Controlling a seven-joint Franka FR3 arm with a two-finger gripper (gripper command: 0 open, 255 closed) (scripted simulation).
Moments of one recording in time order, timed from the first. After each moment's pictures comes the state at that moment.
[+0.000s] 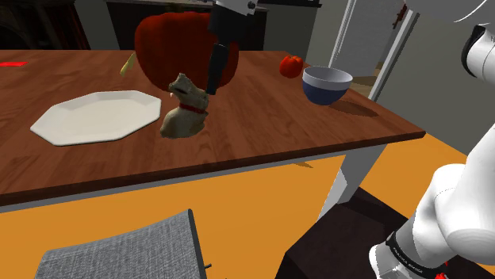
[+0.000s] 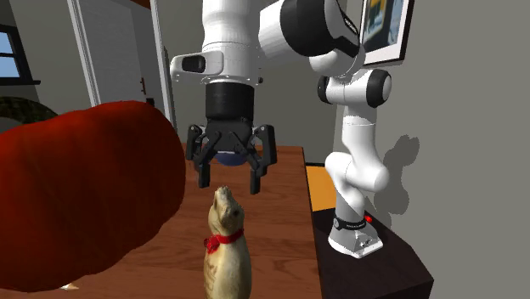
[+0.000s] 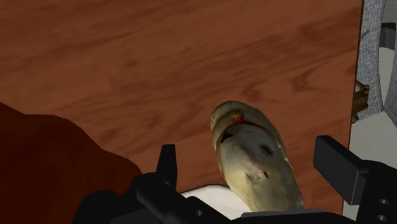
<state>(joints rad) 0.31 0.07 0.22 -1.46 0.15 1.74 -0.39</state>
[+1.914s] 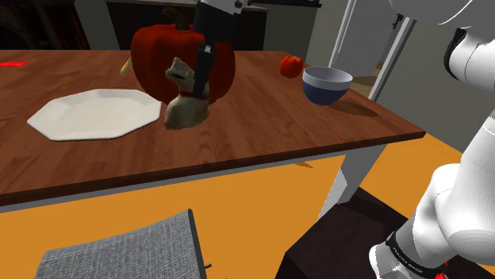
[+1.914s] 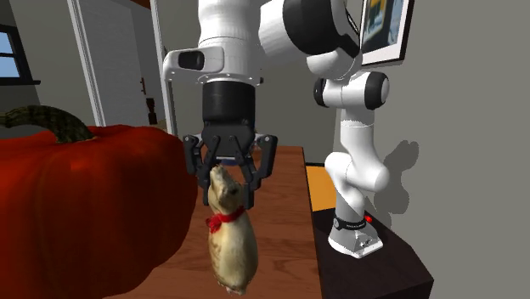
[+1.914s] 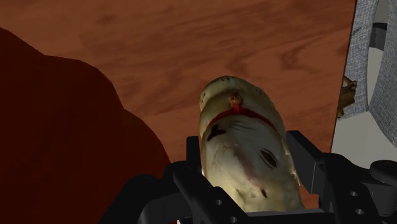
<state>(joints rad) 0.33 0.13 0.25 -1.38 0.15 1.74 -0.42</state>
